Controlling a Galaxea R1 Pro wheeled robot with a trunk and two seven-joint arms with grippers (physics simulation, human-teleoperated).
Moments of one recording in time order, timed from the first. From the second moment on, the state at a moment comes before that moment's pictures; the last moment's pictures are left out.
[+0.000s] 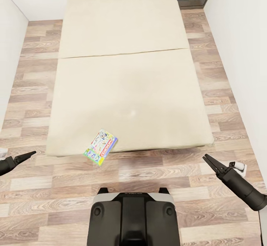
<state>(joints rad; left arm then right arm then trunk) -0.71 0.61 0.65 -0.62 0.02 0.57 -1.32 -0.28 -0.05 -0.68 -1.53 -0.51 0.85 1.14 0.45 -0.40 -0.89</state>
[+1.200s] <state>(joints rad) -0.71 0.60 0.65 -0.62 0.02 0.57 -1.32 -0.28 -0.05 -0.66 -1.53 -0.51 0.85 1.14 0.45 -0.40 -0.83</state>
